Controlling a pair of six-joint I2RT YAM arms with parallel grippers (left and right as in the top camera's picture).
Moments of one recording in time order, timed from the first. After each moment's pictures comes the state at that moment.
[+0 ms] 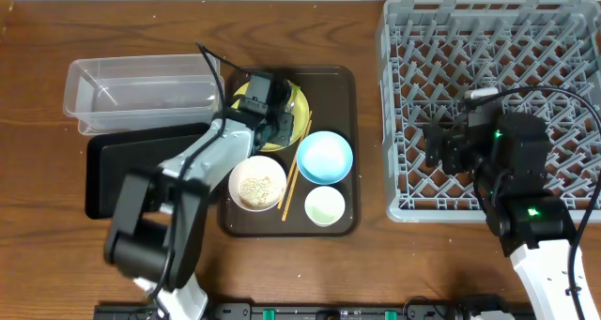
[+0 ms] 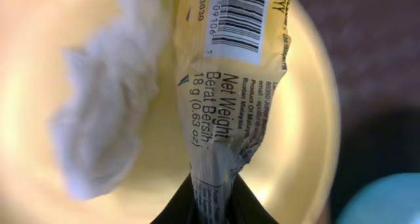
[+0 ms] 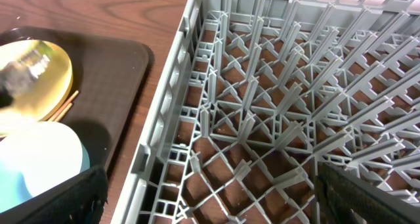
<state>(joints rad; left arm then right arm) -0.34 1.84 1.11 -0.33 0.04 -0.13 0.10 1.01 0.82 -0.43 -0.08 -0.04</state>
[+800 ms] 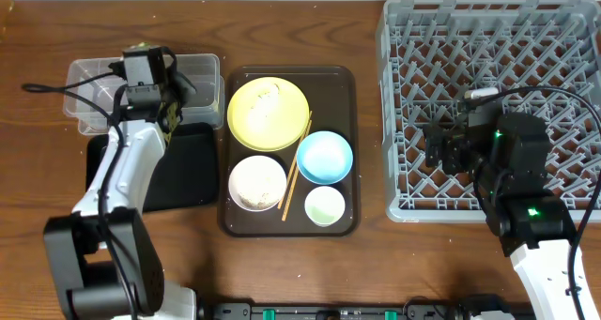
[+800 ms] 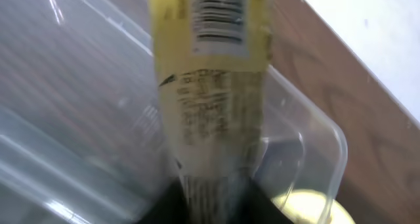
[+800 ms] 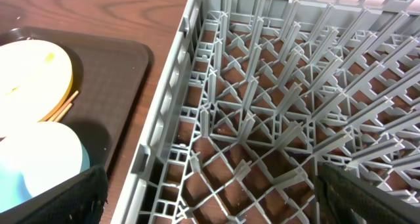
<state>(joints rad) 0.10 1.66 1.11 -0.25 -0.06 -0.69 0.10 1.01 0.82 -0.43 -0.08 -0.04</state>
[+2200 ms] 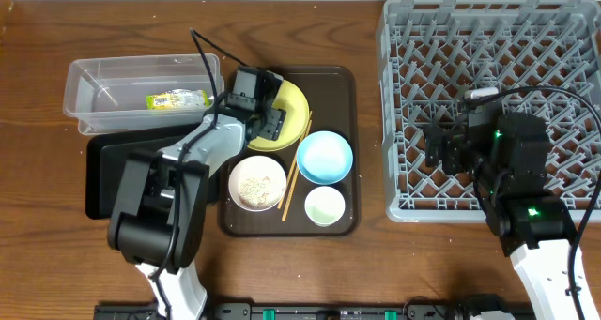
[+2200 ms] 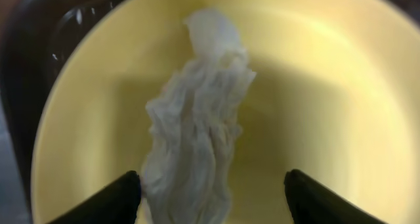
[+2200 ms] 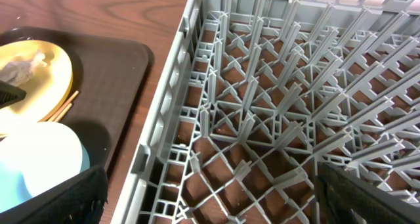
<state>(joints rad) -0.27 1.93 1.11 -0.21 -0.03 0.10 0.10 1.01 0.82 -0.43 -0.08 -0.04</state>
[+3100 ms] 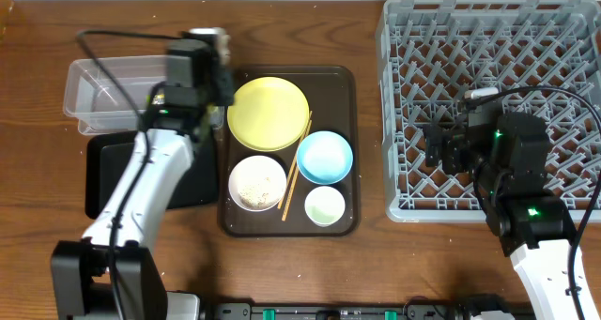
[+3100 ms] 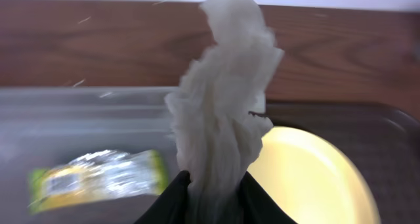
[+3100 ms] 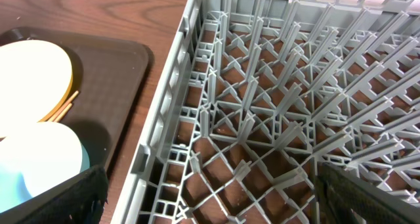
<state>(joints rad) -0.06 1.57 1.12 -0.25 -0.04 -0.15 0.10 1.01 0.82 -0.43 -0.08 -0.04</state>
